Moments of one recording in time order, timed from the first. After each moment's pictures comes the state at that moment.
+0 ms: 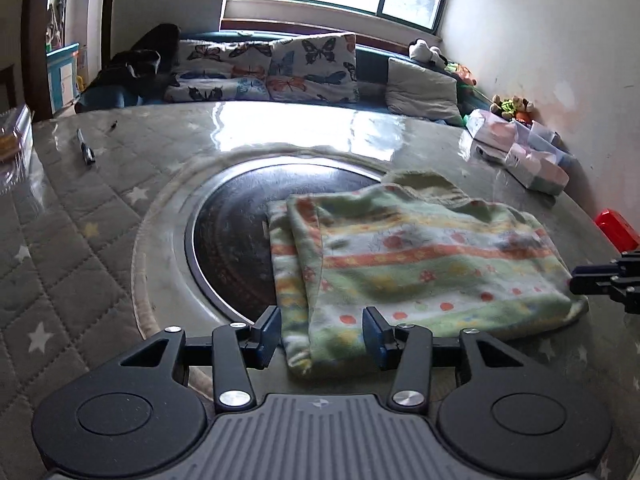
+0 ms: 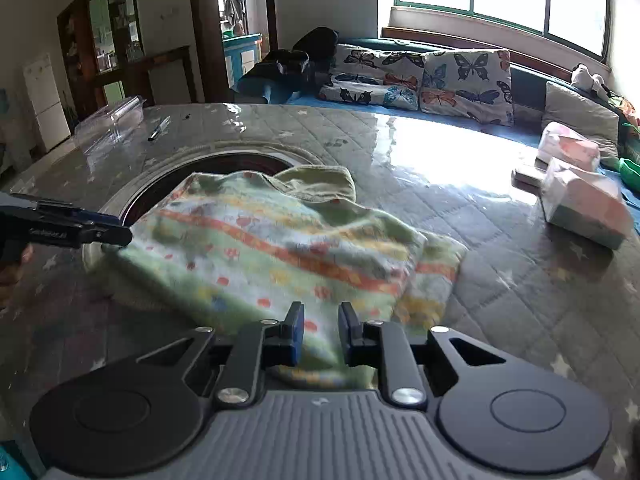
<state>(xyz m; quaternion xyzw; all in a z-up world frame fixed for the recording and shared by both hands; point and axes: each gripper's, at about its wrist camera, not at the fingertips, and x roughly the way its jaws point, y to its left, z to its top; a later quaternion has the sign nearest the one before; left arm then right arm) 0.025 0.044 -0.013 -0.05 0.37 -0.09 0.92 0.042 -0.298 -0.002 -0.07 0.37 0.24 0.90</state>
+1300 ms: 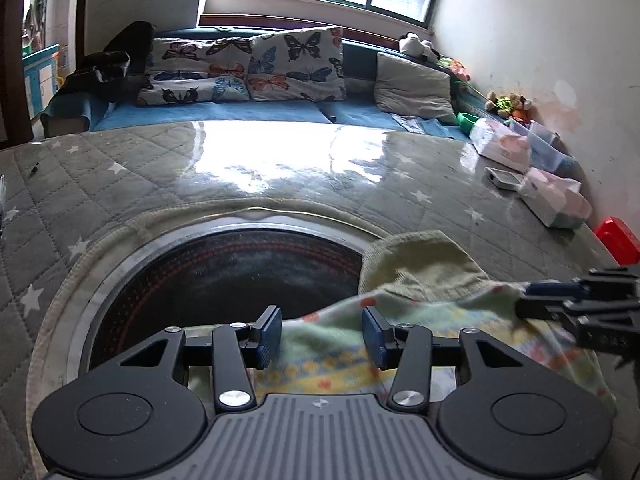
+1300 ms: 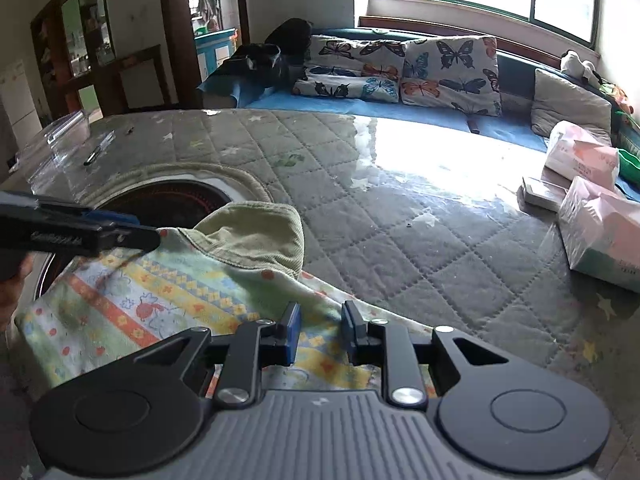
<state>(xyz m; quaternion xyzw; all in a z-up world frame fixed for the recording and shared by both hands) 0.154 -0.004 -0.020 -0.05 0.38 -0.10 0.92 0.148 -0.282 -0.022 -0.07 0.38 0.21 0.90</state>
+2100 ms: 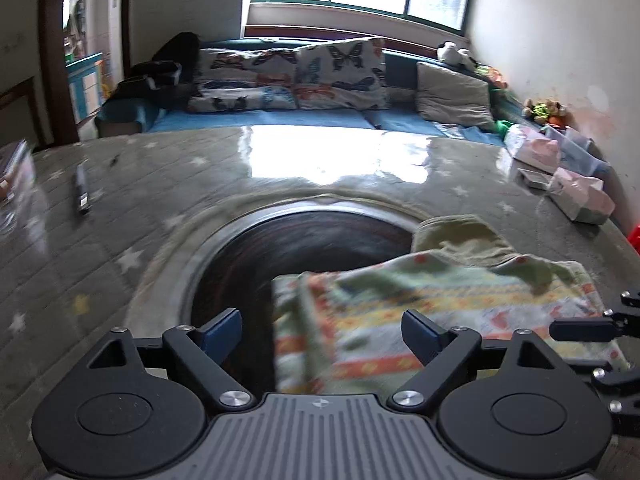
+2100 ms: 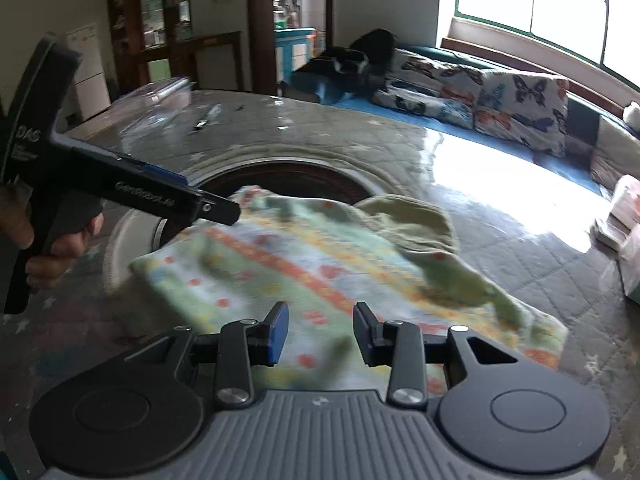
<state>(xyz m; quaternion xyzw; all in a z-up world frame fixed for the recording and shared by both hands) 0.091 0.029 -0.003 -0.04 0.37 -0.03 0.93 0.063 -0.212 -0.005 -0.12 0.35 0.31 0.88</state>
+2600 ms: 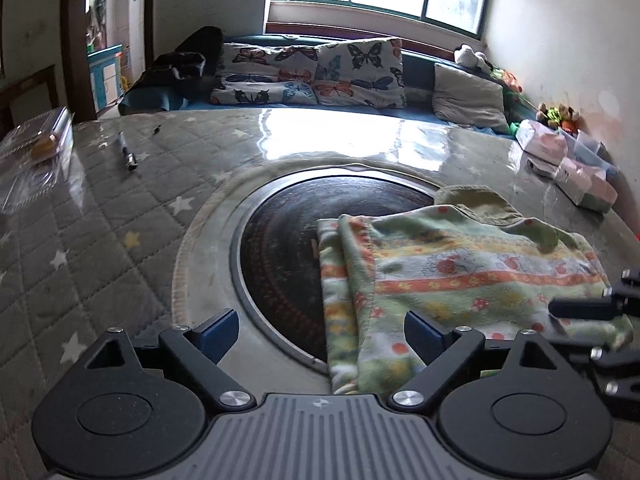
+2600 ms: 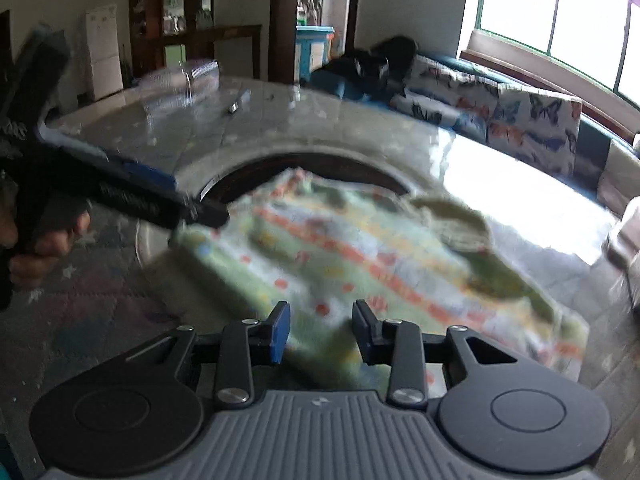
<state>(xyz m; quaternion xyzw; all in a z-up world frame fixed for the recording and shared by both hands) 0.040 0.050 -0.013 -0.05 0.37 -0.01 0.93 0.032 -0.187 -0.017 -0.16 0.34 0.31 0.87</state>
